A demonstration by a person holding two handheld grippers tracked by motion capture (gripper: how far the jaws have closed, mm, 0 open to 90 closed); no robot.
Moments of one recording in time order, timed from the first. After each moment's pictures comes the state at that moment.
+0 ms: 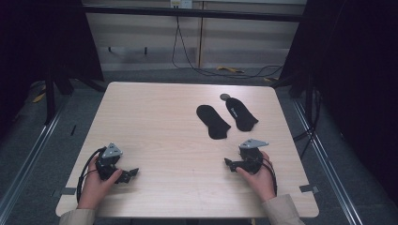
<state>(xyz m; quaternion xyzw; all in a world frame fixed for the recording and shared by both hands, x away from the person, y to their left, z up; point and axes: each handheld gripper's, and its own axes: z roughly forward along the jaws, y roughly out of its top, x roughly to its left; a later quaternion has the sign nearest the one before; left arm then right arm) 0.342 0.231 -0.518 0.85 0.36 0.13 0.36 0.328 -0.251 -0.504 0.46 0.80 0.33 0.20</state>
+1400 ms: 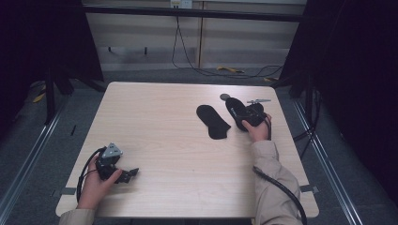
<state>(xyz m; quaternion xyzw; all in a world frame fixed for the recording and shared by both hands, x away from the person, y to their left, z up) 0.343 0.231 -0.518 0.85 0.36 0.13 0.37 0.497 -0.306 -0.503 0.58 0.72 0.30 0.25</state>
